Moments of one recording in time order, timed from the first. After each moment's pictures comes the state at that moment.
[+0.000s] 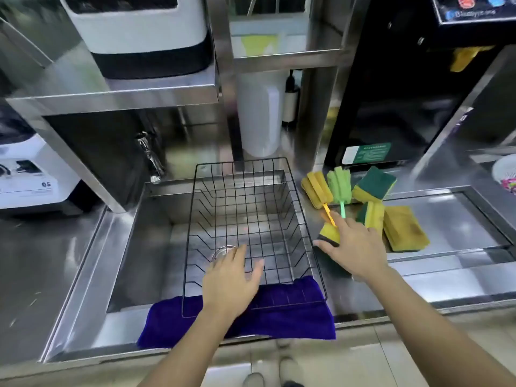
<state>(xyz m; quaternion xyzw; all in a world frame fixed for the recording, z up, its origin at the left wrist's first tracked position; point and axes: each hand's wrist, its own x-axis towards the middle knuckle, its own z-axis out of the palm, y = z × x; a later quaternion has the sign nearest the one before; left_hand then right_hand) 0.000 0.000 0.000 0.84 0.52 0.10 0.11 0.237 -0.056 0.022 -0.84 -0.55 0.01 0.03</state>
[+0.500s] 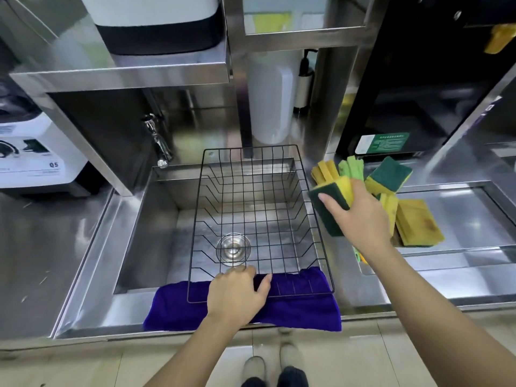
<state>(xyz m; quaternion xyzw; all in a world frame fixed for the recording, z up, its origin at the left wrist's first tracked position) -0.011 -0.021 -0.019 0.86 0.50 -0.01 0.08 0.218 -0.029 0.060 -0.84 -0.45 0.04 0.30</state>
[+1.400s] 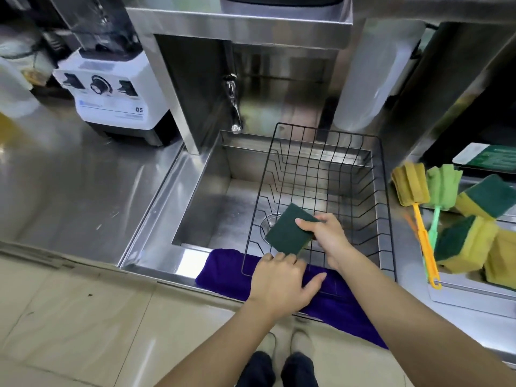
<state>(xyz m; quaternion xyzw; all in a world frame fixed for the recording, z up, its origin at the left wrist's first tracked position) -0.029 -0.022 -0.027 0.87 0.48 0.12 0.06 0.097 0.035 -0.021 -0.71 -0.24 0.54 0.39</state>
